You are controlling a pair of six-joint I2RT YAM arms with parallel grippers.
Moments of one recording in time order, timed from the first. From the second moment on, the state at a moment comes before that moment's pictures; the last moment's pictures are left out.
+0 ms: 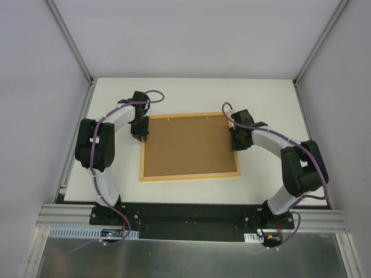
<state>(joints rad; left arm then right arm) -0.22 1.90 1.33 -0.78 0.02 -0.21 0.37 1.63 0.96 -0.49 0.06 0.22</state>
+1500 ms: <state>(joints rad) -1.53 1.75 1.14 -0.41 -0.69 -0.14 0.39 1.63 1.16 -0.81 0.10 0.36</state>
